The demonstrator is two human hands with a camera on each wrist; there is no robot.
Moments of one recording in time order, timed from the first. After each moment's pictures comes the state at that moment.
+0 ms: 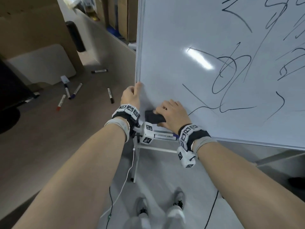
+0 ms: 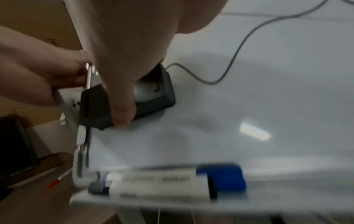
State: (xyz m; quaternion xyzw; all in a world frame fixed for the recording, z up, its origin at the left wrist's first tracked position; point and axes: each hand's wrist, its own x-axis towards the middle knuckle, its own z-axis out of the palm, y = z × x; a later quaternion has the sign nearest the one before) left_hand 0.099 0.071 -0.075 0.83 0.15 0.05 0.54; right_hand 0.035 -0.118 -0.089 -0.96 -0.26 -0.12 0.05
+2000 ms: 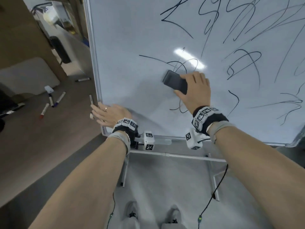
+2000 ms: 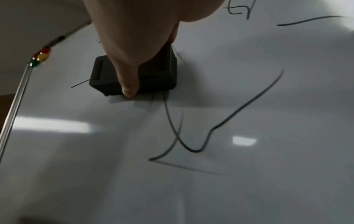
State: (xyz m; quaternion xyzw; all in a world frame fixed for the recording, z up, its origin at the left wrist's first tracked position) left_hand 0.050 -0.064 -0.082 0.79 0.46 0.24 0.33; right_hand 0.028 -0.312 -0.001 -0.95 -0.07 -0.29 0.11
